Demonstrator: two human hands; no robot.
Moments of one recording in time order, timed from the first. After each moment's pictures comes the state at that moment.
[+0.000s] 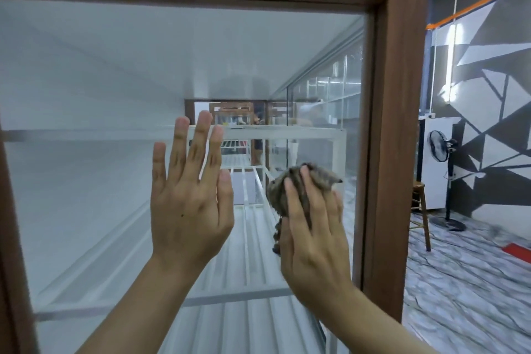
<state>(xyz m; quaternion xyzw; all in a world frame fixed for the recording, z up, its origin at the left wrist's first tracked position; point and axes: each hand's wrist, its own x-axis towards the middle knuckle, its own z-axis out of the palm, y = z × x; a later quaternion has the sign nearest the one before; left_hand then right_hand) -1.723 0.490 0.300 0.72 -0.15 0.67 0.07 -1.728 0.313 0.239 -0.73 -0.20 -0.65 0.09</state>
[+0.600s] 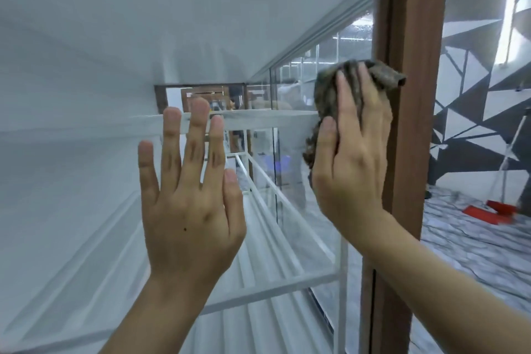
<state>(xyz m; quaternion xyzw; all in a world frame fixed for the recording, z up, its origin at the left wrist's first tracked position) -1.723 0.490 0.299 0.72 -0.17 0.67 0.09 -1.725 0.308 0.333 -0.66 -0.11 -0.71 0.20</state>
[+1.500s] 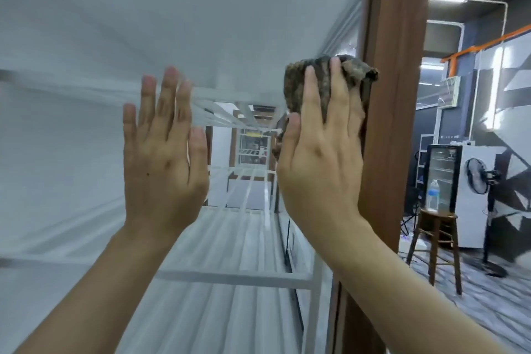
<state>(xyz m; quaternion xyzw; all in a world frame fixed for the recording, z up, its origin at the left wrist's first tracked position) -1.718 0.461 0.279 0.69 -0.10 0.70 0.15 -1.722 0.286 0.302 -0.69 -0.16 -0.68 0.18</state>
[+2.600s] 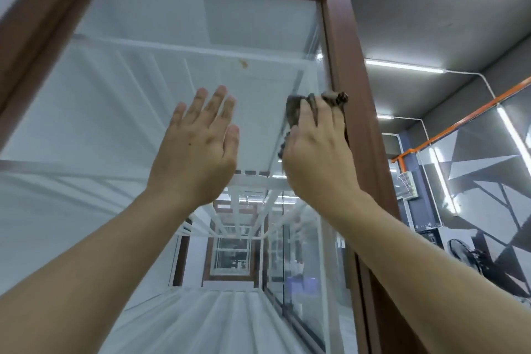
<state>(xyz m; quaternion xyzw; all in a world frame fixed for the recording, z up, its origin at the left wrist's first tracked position) -1.706 0.455 0.137 0.71 -0.14 0.69 0.07 -1.705 0.275 0.144 -0.67 -0.13 -0.73 0.06</state>
